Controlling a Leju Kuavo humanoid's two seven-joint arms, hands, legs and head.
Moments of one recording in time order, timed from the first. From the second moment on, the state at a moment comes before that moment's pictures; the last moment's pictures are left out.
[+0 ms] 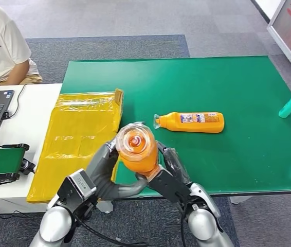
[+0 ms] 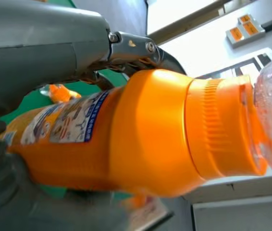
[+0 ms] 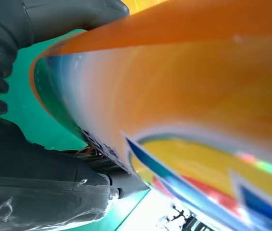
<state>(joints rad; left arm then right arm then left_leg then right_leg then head) -0.06 -0.12 -0.54 -1.83 -0.22 -0.25 -0.12 -0.04 0.18 0.42 -1.65 0.52 0.05 -0.13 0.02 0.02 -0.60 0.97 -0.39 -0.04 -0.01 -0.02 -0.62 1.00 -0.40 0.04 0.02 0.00</state>
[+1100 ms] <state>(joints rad) 0.00 -0.15 -0.41 -1.89 -0.64 -0.07 -0.11 0.09 0.18 0.32 -1.93 0.48 0.05 -0.14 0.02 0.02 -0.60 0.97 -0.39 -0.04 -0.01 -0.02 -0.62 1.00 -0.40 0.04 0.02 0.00</state>
